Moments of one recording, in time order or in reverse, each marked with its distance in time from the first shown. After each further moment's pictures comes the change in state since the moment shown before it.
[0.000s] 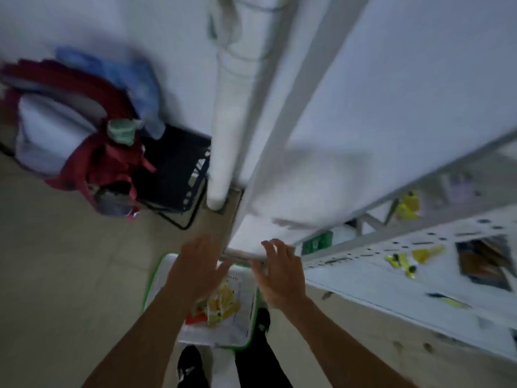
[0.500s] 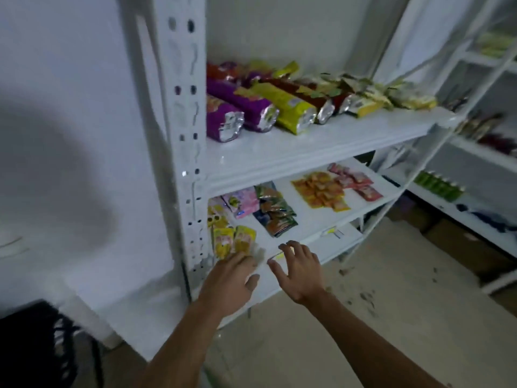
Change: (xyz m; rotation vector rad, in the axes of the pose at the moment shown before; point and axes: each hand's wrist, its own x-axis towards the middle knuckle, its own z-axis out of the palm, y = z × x) left_hand -0.025 0.374 -0.104 0.103 -0.119 0.868; right_hand -0.231 0.147 -0.250 -0.037 0.509 0.657
